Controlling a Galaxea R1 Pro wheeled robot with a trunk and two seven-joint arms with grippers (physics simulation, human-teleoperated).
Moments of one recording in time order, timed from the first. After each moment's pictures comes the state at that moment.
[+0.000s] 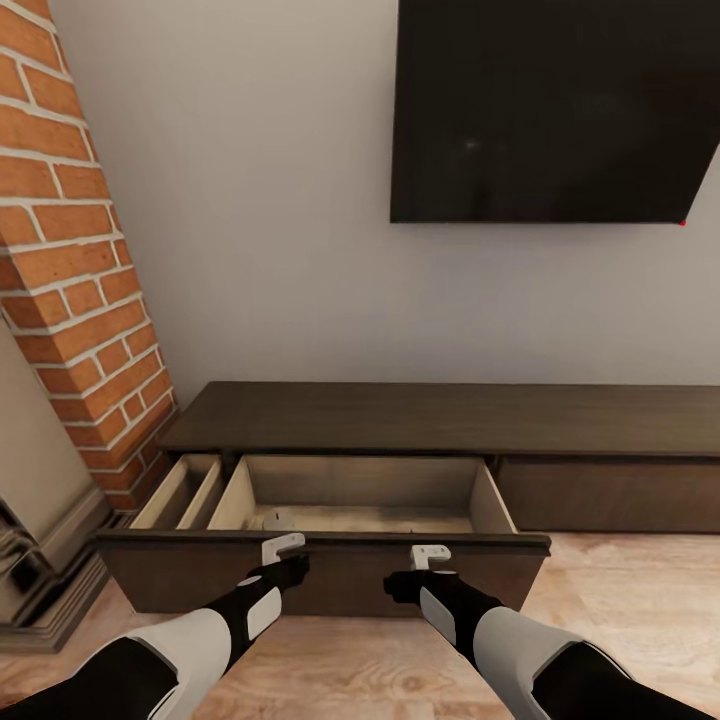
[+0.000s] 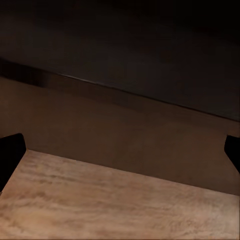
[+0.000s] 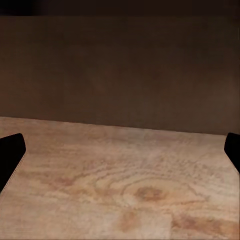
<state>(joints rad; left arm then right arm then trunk) -0.81 -0.13 -0.44 -0.01 0.68 -0.11 0.12 -0.80 0.17 0.46 -0.08 -0.47 0.15 -0.05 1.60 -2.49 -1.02</state>
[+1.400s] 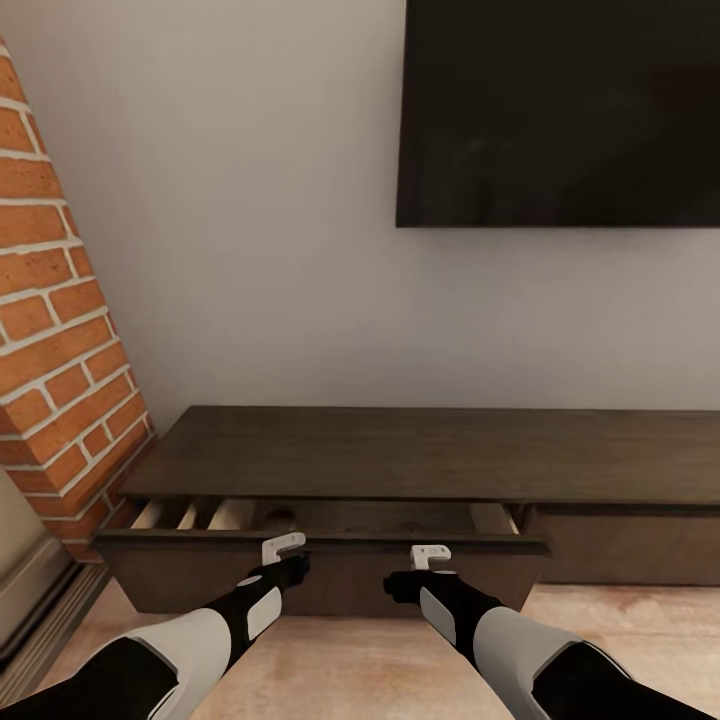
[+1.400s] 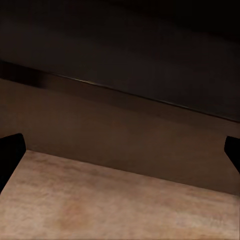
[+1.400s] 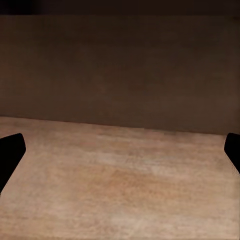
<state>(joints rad) -0.81 -0.13 -0.44 -0.01 0.68 -0.11 0.12 -0.80 0.17 0.46 -0.08 -0.47 0.15 -0.05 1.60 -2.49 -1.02</state>
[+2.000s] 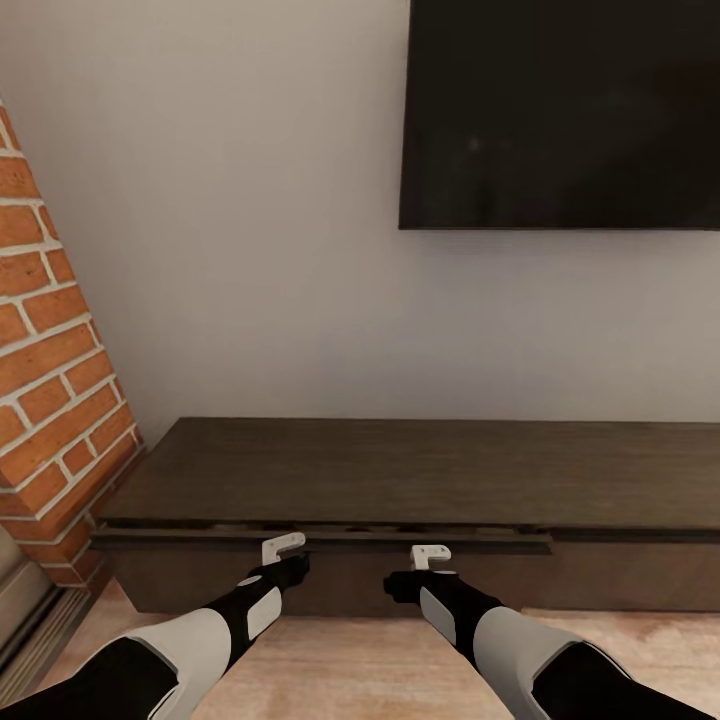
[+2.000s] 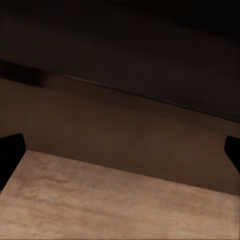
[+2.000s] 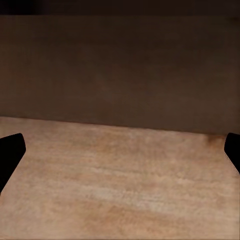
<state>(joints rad) -0.81 -0.13 -0.44 -0.01 0.68 -0.11 0.12 -0.80 0.17 0.46 -0.08 -0.47 0.15 -0.05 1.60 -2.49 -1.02</state>
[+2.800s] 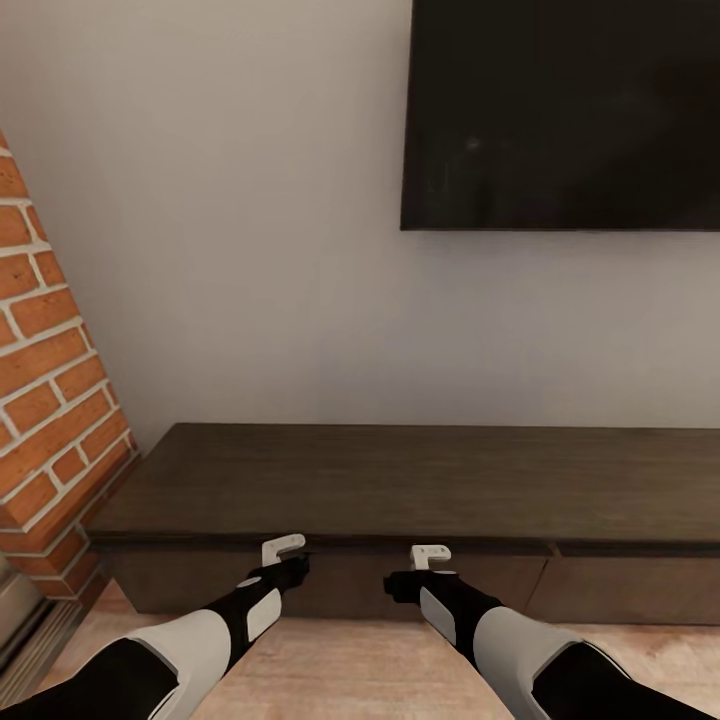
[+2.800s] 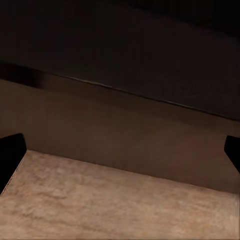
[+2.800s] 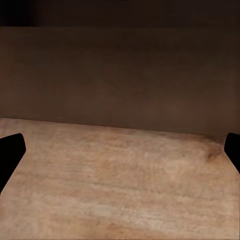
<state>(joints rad) -0.81 -0.13 -0.45 -0.01 0.68 -0.11 0.12 -0.80 0.17 0.46 -0.08 -0.47 0.15 -0.05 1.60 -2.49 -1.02</state>
